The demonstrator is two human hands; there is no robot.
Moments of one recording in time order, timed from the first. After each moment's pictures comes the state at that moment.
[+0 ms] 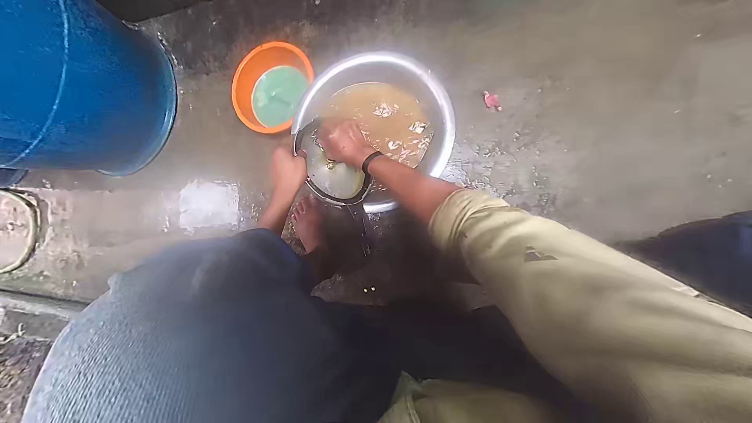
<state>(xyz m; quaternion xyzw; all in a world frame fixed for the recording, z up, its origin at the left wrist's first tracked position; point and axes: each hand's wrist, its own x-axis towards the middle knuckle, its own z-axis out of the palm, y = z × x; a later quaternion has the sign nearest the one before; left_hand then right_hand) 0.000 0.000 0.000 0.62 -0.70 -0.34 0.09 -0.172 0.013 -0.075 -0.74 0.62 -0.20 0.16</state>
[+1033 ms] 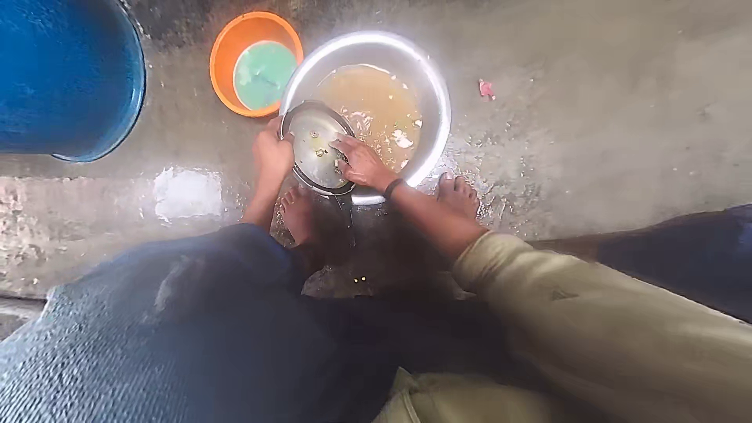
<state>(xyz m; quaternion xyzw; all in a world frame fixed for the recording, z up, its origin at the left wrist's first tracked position) 0.007 -0.011 -0.009 0.63 -0.70 -0.34 0.08 -0.178 0.107 -0.095 -0.68 0.65 -0.23 0.26</state>
